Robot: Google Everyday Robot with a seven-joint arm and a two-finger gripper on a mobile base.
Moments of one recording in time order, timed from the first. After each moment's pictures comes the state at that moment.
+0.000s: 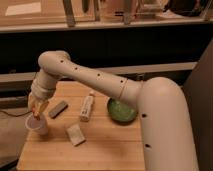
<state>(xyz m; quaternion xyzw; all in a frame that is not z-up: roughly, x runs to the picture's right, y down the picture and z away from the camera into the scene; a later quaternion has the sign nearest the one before) -0.321 0.088 0.653 -0.32 -0.44 -0.25 0.80</state>
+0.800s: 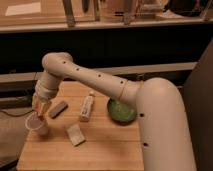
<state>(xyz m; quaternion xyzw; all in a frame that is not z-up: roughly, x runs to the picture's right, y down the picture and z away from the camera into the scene) -0.316 0.092 0.671 -0.35 -0.43 -0.23 0.81</state>
